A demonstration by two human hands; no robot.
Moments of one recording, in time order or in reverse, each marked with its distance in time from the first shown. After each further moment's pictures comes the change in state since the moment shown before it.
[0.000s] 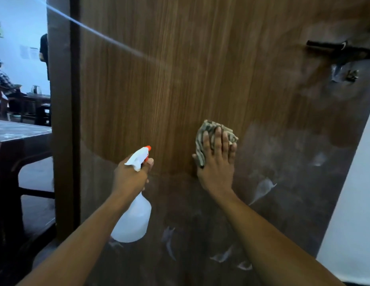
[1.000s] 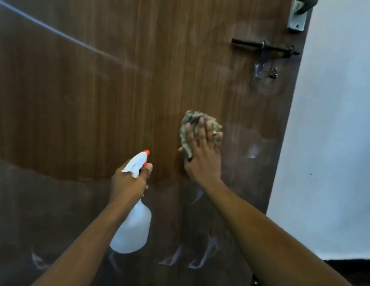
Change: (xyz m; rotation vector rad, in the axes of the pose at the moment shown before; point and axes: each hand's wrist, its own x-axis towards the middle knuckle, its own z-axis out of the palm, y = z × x) left_hand -0.044 0.025 0.143 -0.059 -0.129 0.031; right_hand 0.011 0.131 -0.029 -0.084 -0.029 -0.039
